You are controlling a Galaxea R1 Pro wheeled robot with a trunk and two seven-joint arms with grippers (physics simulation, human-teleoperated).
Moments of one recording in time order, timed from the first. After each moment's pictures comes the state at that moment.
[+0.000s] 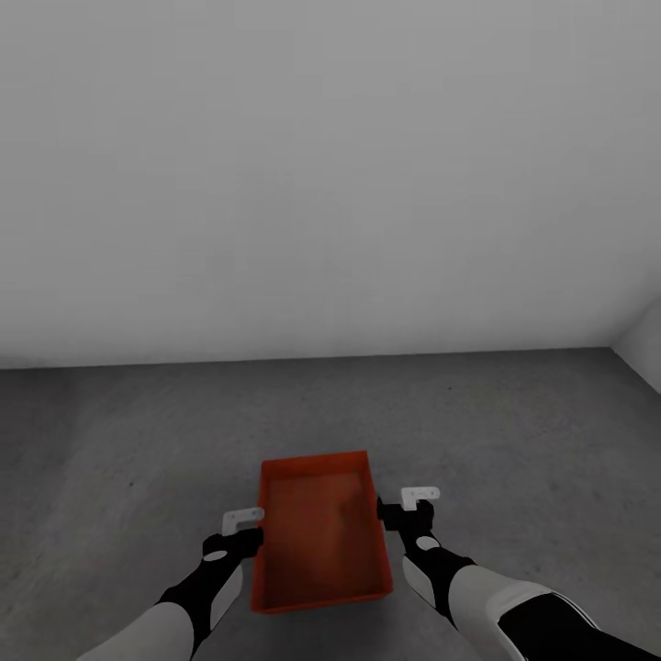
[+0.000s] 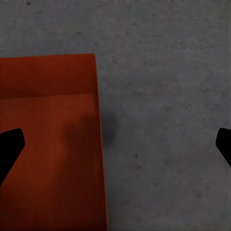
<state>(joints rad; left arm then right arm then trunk) -0.64 -0.11 0.12 -0.25 -0.04 -0.04 0.21 -0.80 0.14 0.29 0.01 -0.20 -0.35 -0.18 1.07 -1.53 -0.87</state>
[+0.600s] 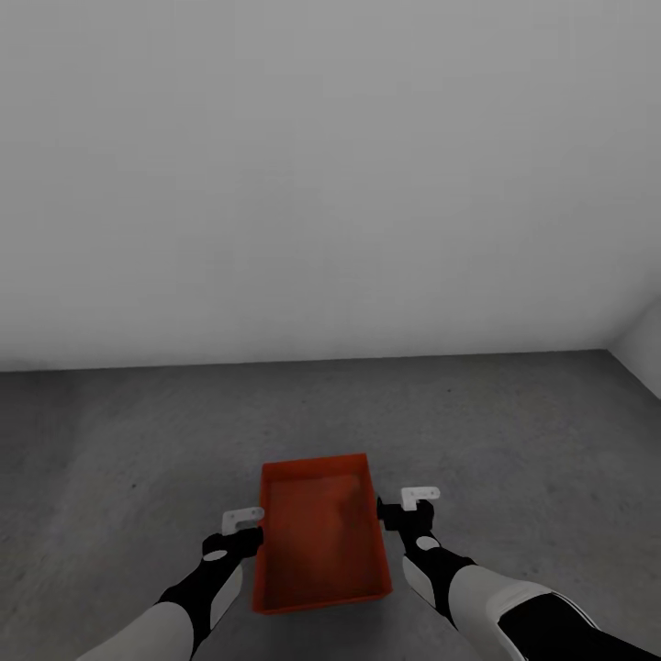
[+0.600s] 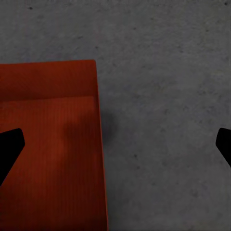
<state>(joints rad) -0.64 -0.11 0.12 -0.26 -0.04 -0.04 0.21 -0.80 0.14 0.29 0.01 -0.20 -0.35 -0.18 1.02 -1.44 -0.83</state>
